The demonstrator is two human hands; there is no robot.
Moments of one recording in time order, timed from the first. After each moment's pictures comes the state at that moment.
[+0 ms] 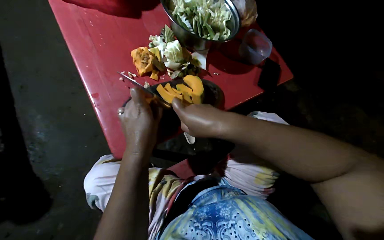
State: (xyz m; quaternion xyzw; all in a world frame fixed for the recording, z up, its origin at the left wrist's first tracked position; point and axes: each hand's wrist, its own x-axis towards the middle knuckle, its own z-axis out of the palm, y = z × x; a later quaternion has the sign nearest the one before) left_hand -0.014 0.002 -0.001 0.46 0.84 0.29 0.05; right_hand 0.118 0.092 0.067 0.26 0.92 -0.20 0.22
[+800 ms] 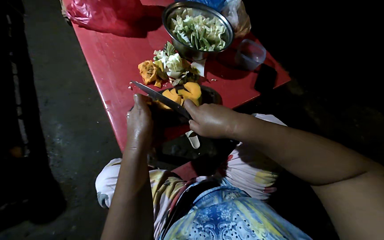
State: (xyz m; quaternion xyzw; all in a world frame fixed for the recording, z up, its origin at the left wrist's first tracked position) left_hand -0.023 0.002 0.001 0.28 0.81 0.44 0.25; right_hand 0.150 0.088 0.090 0.29 0.91 -0.21 0.19
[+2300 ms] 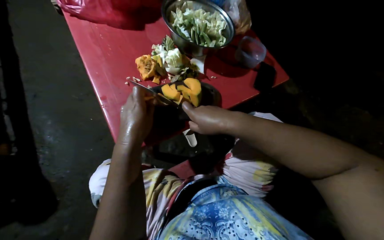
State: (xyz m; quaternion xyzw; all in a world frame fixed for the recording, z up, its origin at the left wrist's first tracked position) left_hand -0.045 -0.002 0.002 0.53 0.79 0.30 0.11; right_hand 0.143 0.099 0.062 0.26 0.91 -0.22 0.22
